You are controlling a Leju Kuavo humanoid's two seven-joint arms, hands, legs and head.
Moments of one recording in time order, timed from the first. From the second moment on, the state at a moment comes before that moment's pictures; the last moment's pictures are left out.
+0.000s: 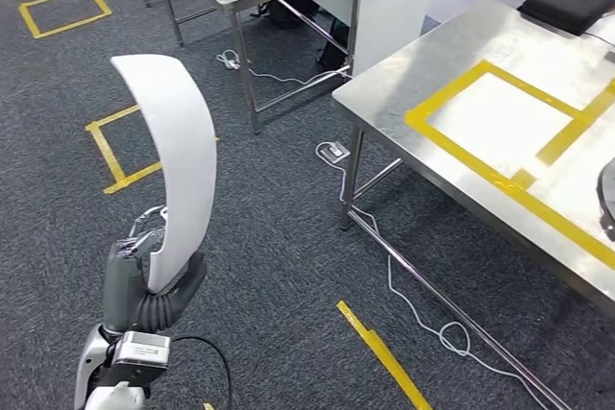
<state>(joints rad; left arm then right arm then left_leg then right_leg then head) 0.12 0.01 -0.30 -1.72 -0.54 0.37 -0.41 -0.07 0.15 -1.21 -0.29 1.18 0.11 0.35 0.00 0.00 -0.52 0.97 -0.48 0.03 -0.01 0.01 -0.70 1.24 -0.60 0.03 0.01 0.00</state>
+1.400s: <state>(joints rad) 0.07 0.01 -0.28 -1.67 -0.55 0.37 -0.39 -0.06 0.13 -1.17 -0.26 1.23 0.10 0.35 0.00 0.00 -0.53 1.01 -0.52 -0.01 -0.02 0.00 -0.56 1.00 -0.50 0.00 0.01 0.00</state>
